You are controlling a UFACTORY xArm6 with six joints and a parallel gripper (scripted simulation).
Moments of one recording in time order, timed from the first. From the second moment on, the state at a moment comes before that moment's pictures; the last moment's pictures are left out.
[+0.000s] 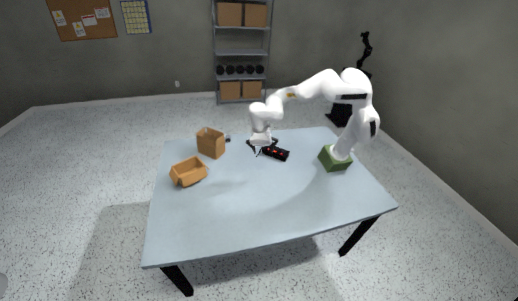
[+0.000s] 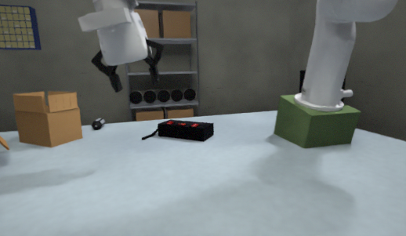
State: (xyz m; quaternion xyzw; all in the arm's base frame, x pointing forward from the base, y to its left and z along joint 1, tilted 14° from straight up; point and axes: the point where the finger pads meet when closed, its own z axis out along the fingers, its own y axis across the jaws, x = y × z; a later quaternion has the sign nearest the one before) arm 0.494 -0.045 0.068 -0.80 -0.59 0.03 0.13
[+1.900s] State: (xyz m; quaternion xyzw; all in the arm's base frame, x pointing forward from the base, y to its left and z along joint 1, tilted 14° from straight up) arm 0.469 -0.076 0.032 -0.50 -0.85 -0.06 0.11
